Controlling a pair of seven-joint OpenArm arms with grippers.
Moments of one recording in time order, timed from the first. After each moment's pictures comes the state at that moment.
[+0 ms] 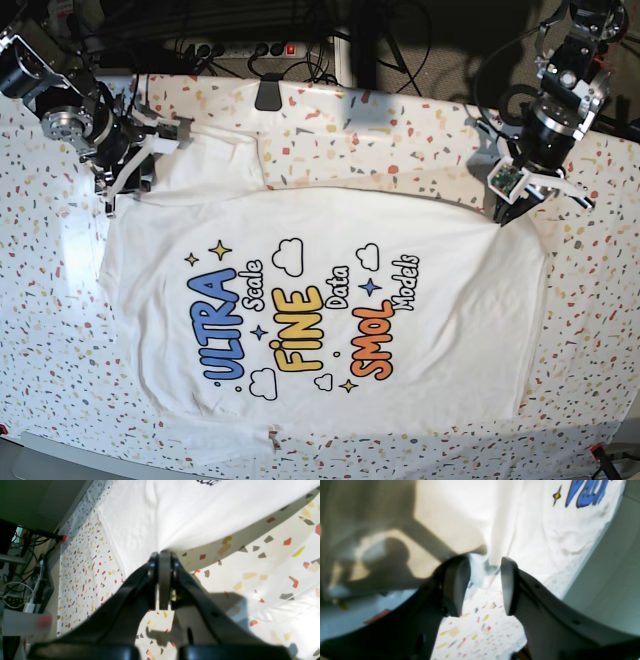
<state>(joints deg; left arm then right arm) 20.2 -28.5 9.9 103.8 15.6 -6.1 9.8 -6.8 54.3 -38.0 93.3 -31.6 26.4 -16.6</state>
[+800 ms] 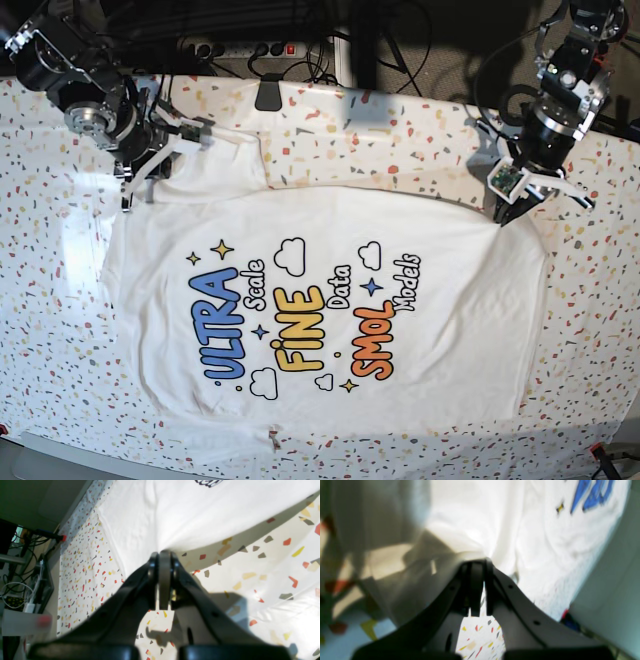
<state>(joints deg) 20.2 -28.5 9.9 103.8 15.6 -6.2 9.8 -7.2 49.0 -38.5 94.1 -29.3 22.0 -26.7</state>
